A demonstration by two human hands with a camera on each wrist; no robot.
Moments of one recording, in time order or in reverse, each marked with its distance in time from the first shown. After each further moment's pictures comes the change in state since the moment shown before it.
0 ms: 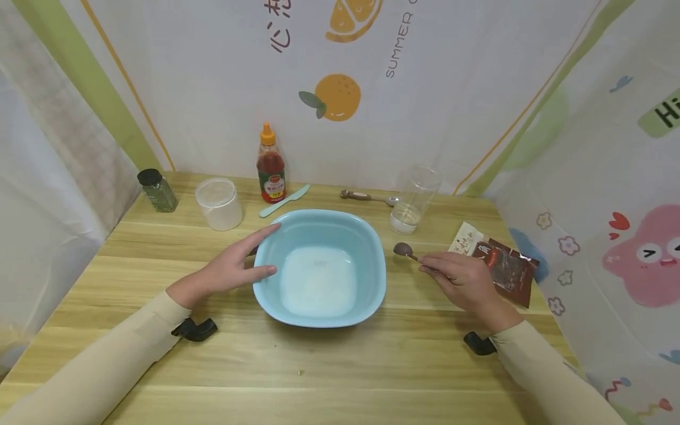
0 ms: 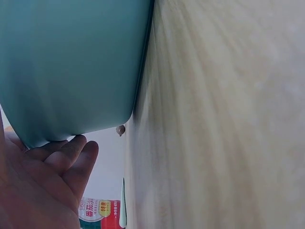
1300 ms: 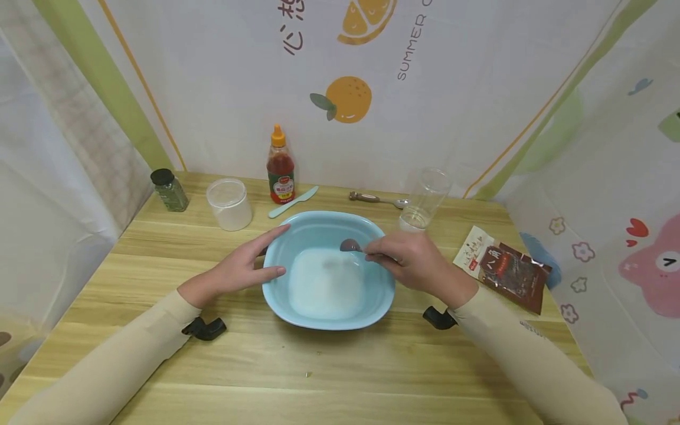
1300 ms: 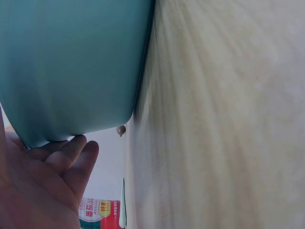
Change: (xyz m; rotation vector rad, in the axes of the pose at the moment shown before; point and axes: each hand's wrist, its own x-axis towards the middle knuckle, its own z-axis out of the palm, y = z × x) left_hand 0.000 -0.001 0.000 -0.004 0.008 0.000; right_hand 0.112 -0.045 0.044 0.316 -0.166 -0.137
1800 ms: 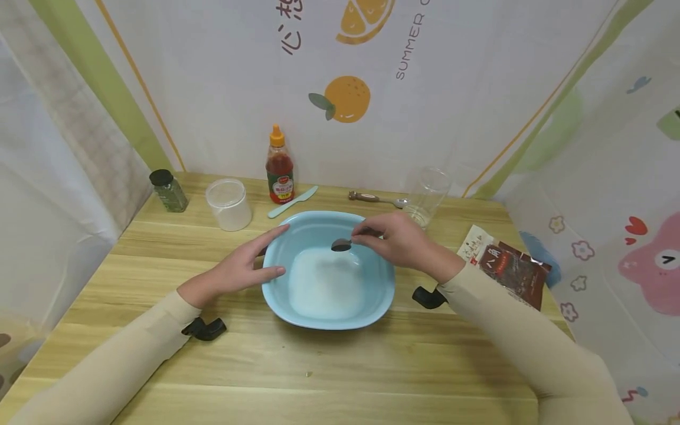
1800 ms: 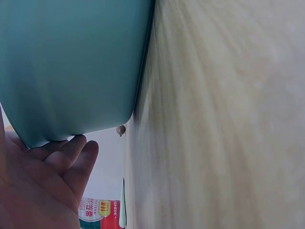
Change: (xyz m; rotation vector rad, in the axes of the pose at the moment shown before) left_hand 0.000 0.001 0.001 0.003 0.001 -0.003; right_hand 0.038 0.007 -0.002 0.138 -0.145 0.338
